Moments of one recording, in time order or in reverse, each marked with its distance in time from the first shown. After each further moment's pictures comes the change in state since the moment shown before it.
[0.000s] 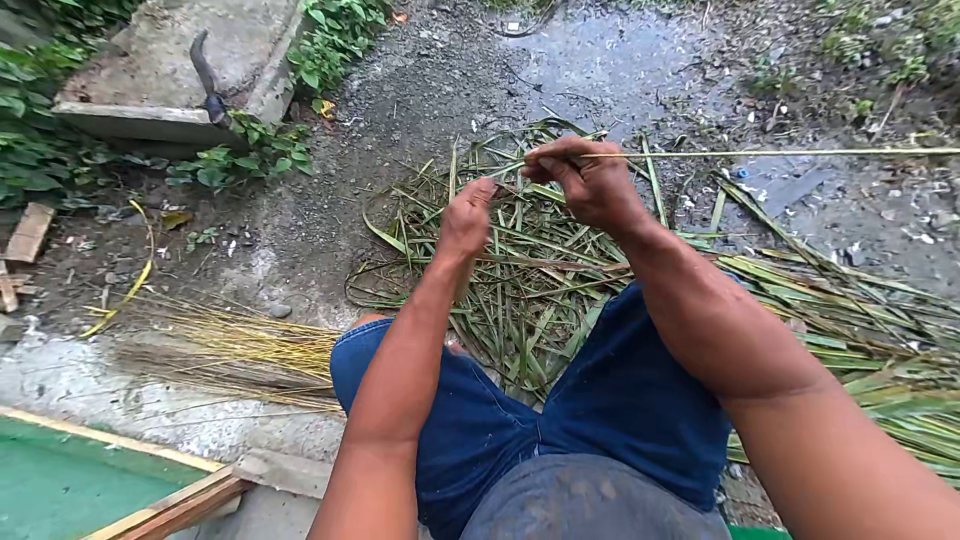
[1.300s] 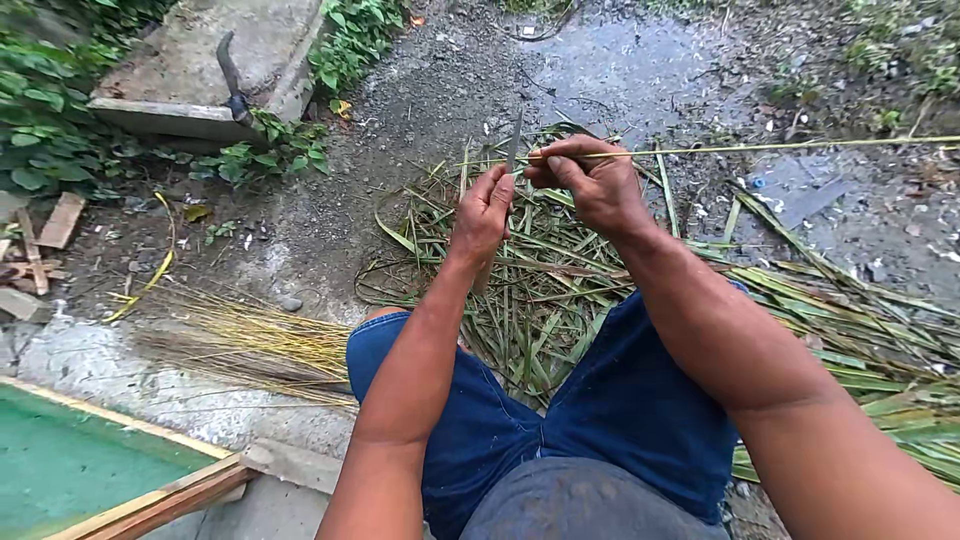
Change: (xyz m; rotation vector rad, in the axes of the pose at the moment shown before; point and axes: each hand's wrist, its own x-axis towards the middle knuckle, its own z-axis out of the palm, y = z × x) left_hand -0.010 0.020 0.004 -0.333 -0.016 0.232; right_hand 0.002 -0.010 0.012 0.370 0.078 0.202
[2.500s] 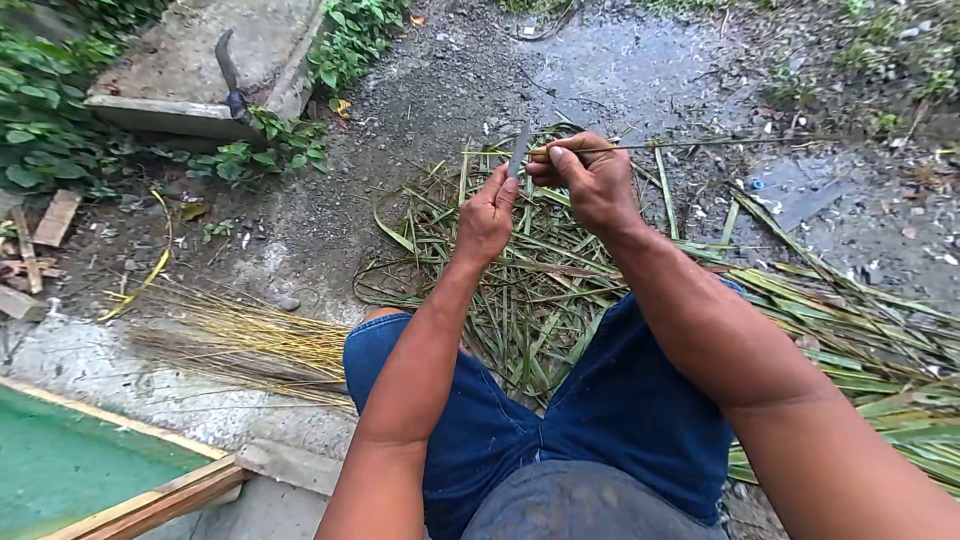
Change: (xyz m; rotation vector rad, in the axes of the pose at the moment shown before) left_hand 0.001 -0.006 0.007 0.403 0.096 0.052; right_hand 0.003 0.006 0.010 0.020 0.147 0.075
